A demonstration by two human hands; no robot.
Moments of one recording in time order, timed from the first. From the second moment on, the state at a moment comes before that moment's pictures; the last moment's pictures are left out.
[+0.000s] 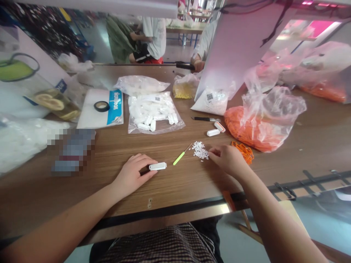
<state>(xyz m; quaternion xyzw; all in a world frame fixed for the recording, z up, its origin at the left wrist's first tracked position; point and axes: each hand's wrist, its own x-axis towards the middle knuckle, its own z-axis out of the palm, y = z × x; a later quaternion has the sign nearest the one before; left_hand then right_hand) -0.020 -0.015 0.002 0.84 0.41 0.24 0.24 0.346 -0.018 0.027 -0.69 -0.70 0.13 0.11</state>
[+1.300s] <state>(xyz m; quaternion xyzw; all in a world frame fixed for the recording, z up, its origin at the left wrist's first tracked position) -0.012 -0.024 0.003 0.81 0.45 0.25 0.27 0.179 -0.016 0.045 -0.51 -0.79 0.29 0.17</state>
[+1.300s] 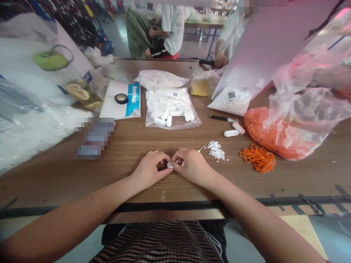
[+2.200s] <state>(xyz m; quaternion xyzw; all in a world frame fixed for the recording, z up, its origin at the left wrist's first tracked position) -0.010 -0.025 0.004 0.80 0.47 0.25 0.28 0.190 -0.031 0.042 -0.42 -0.89 0.07 0.16</state>
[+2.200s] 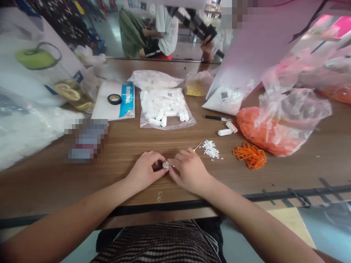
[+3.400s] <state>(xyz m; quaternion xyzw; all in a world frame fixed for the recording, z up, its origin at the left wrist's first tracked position) -0.012 -0.023 0.003 0.81 0.46 0.24 0.27 0.355 0.047 0.020 -0.64 -0.75 0.16 0.12</state>
